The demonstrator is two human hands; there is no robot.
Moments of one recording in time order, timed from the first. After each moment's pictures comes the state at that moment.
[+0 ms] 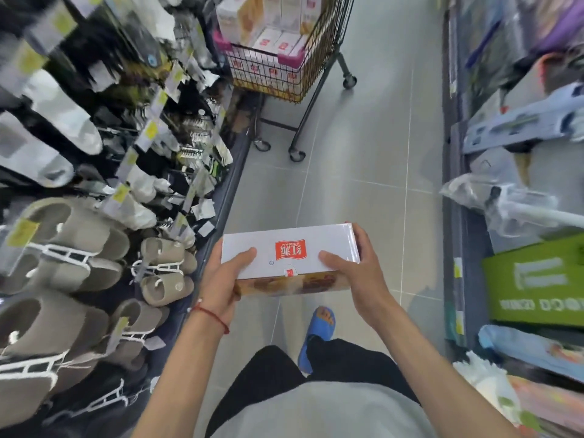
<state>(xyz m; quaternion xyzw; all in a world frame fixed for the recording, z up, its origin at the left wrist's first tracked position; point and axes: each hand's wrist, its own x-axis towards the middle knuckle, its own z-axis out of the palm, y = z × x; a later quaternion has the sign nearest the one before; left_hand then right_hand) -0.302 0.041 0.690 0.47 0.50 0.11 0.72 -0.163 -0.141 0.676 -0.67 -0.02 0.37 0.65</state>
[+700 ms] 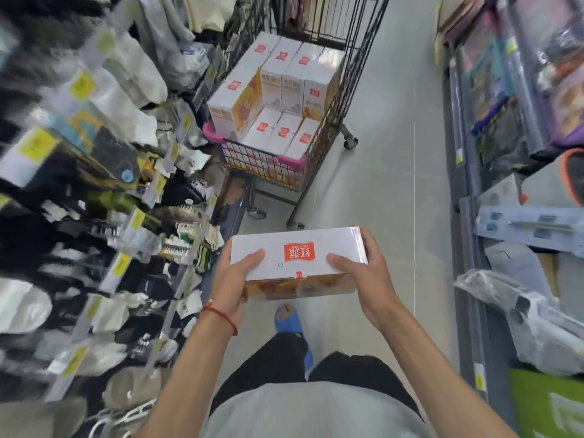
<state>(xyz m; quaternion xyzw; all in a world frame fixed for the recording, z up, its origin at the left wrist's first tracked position) 0.019 0.280 0.679 0.46 0.46 0.12 0.75 0.153 0.094 0.683 -0.68 -0.01 0.34 0.65</state>
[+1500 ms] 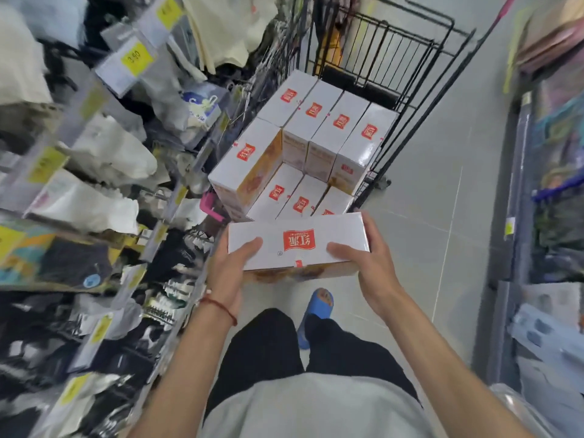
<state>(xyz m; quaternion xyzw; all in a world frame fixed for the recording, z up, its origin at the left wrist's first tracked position) 0.300 0.503 0.667 0.43 0.50 0.19 0.73 0.472 0.340 0.676 -0.67 -0.07 0.41 0.61</state>
